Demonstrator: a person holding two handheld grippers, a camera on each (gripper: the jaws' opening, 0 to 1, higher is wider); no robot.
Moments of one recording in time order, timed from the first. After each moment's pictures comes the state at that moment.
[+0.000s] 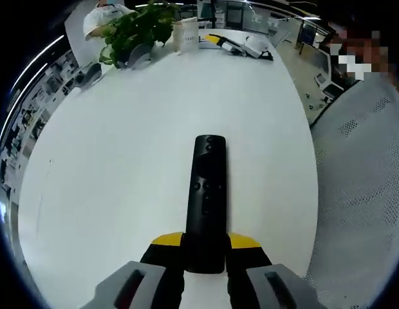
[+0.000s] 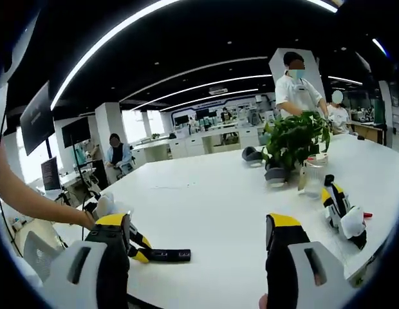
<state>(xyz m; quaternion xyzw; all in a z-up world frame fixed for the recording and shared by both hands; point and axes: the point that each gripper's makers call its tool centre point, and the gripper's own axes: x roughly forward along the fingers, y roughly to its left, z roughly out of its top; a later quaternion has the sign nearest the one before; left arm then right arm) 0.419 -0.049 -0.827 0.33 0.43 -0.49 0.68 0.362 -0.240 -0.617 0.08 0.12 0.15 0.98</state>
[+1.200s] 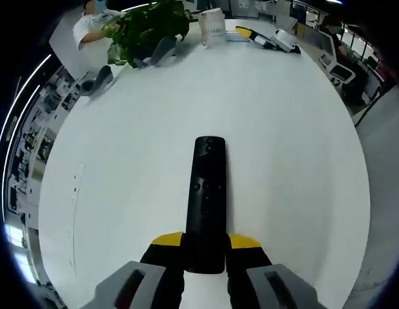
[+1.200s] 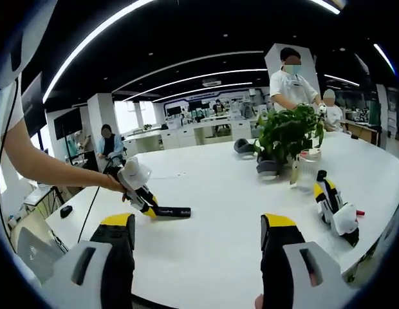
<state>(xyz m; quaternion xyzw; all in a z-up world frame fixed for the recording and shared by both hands) 0.567 -0.039 -0.813 0.41 0.41 -0.47 0.66 0.365 -0.247 -0.631 0.06 0.16 0.12 0.98</state>
